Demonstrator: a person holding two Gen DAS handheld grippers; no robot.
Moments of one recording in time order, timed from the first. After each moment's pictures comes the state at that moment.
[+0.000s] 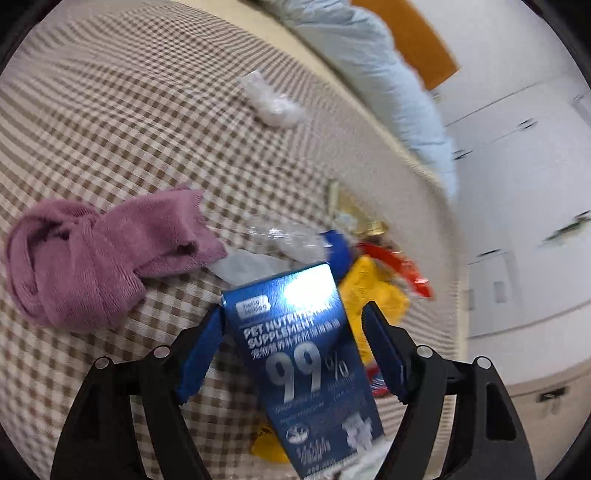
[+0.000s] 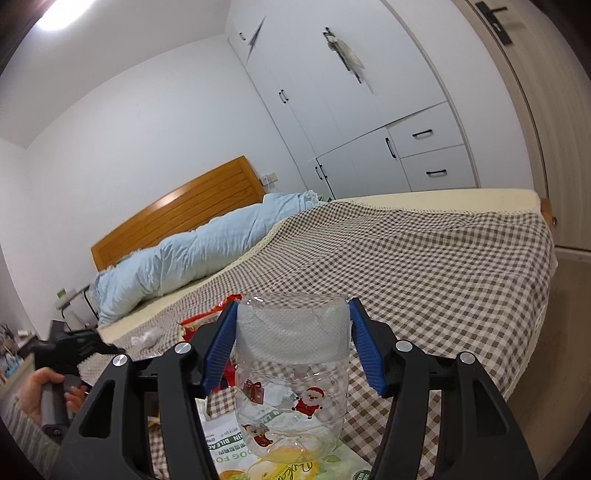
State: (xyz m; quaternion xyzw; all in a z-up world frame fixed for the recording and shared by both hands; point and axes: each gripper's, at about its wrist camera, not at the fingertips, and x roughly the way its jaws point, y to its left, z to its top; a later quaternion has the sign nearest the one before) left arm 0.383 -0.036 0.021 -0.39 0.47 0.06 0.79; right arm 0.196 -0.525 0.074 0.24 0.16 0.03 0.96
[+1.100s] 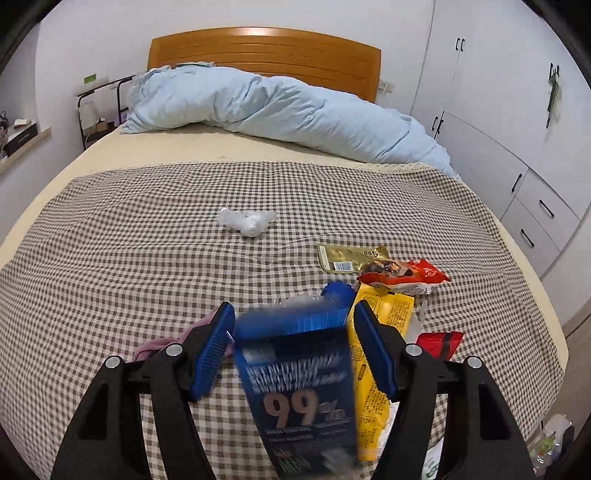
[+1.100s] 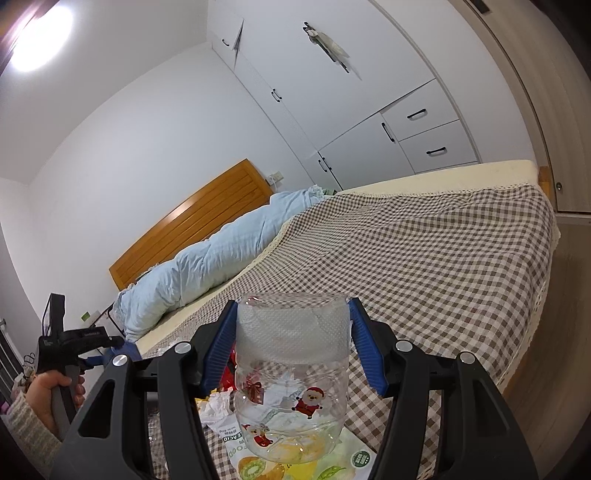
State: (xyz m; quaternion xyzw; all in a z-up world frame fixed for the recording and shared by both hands) left arm 0.359 -0.087 0.121 -0.11 0.38 0.09 0.92; right arm 0.167 -0.539 0.077 0.28 0.16 0.06 0.94
